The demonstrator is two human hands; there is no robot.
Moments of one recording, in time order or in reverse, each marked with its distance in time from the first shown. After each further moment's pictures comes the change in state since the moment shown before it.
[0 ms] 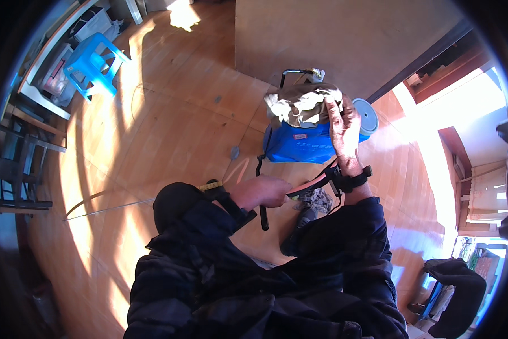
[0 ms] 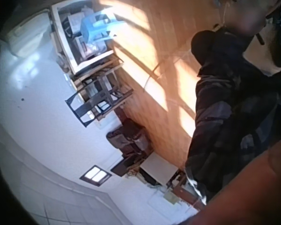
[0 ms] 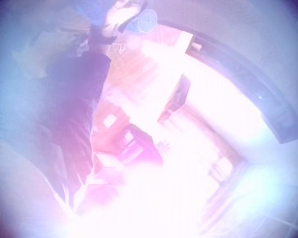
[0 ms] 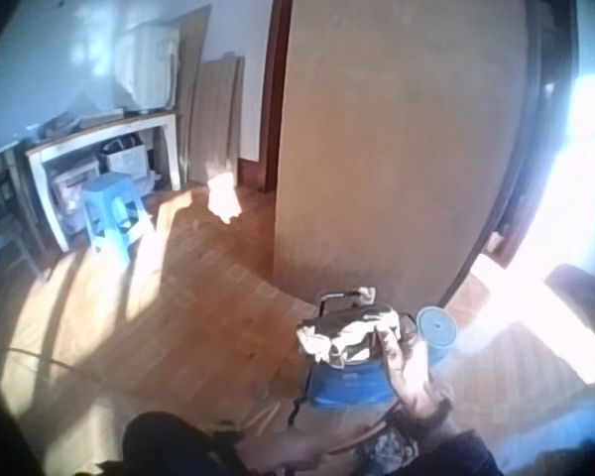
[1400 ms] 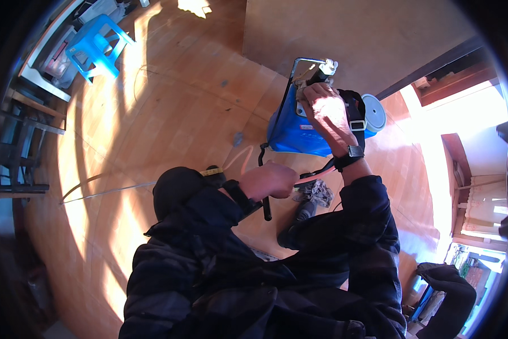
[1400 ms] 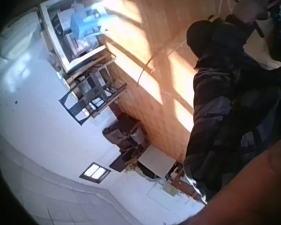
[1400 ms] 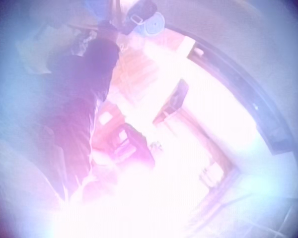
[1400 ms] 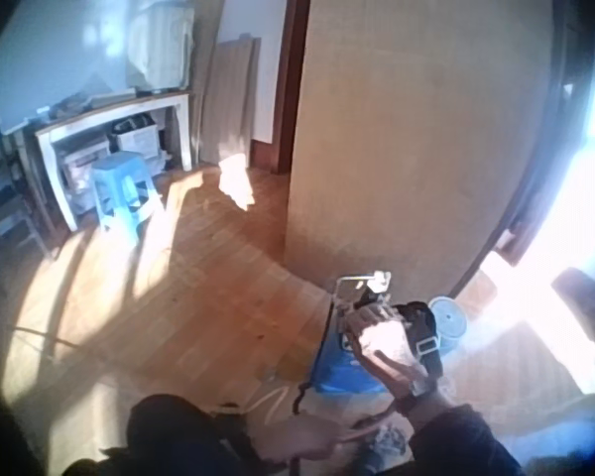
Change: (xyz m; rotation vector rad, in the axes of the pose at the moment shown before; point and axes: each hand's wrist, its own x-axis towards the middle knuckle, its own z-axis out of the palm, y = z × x) left_hand 0.007 0.003 0.004 0.088 0.106 0.037; right_hand 0.021 0.017 0.038 -0.900 -0.376 -0.509
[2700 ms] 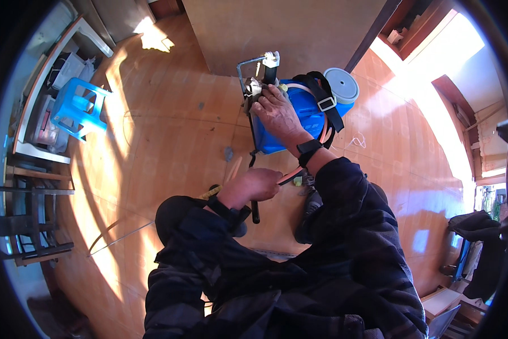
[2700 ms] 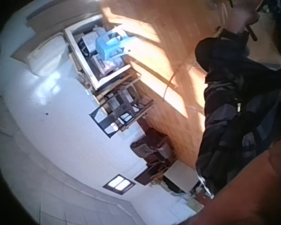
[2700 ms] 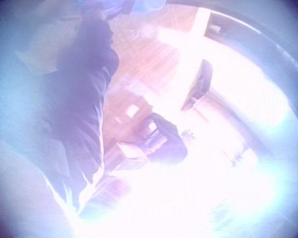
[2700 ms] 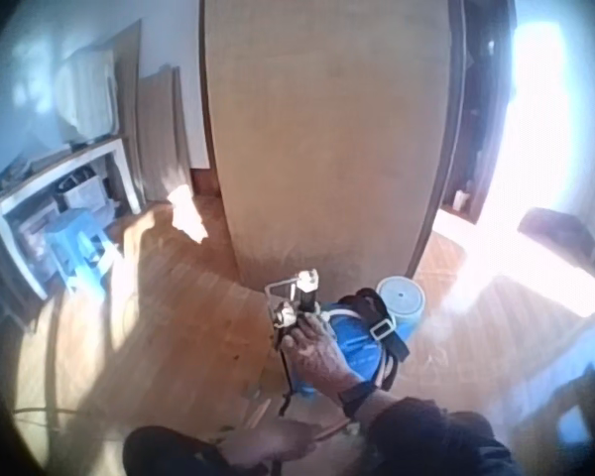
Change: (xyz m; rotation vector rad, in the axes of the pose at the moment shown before) left_hand -0.001 0.002 -0.014 -0.034 -0.077 -0.002; right_hand -0.022 -0.017 0.043 -0.063 0.144 -0.044
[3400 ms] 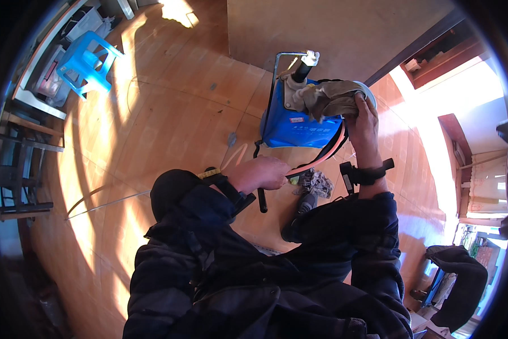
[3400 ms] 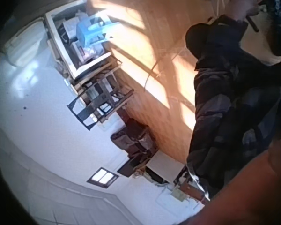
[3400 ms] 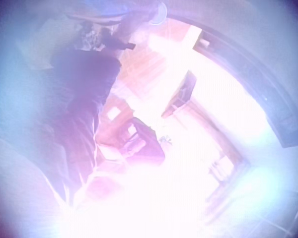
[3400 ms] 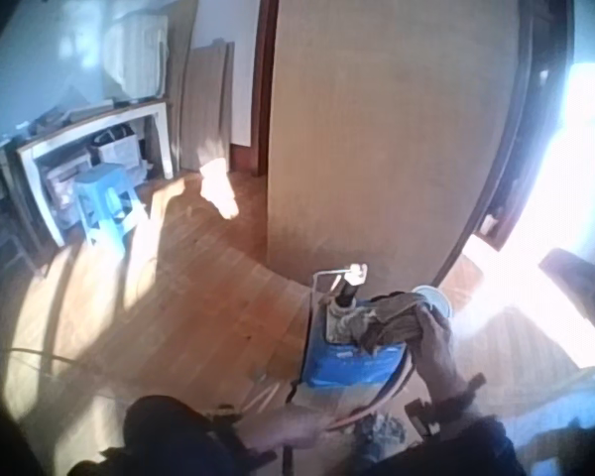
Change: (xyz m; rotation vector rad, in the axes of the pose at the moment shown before) left_hand -0.006 0.000 -0.001 0.034 0.001 0.003; right_hand -0.050 0.059 -0.089 1.105 0.386 0.939
